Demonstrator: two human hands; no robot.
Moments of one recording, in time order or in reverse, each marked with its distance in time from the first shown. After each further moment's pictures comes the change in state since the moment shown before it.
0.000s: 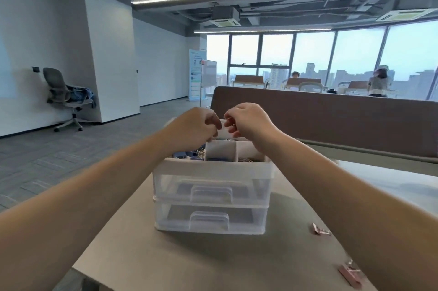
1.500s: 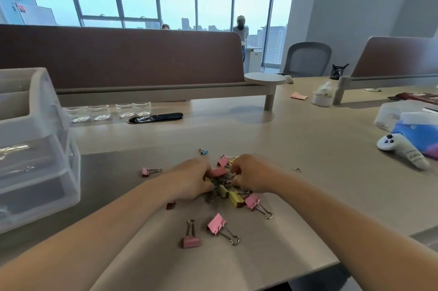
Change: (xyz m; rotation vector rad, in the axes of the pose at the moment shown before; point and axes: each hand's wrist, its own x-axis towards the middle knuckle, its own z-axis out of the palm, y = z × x) left_hand -0.031 0.181 0.354 0.207 -0.709 0.396; right_hand -0.225 0.238 -0.285 -0.975 -0.086 0.508
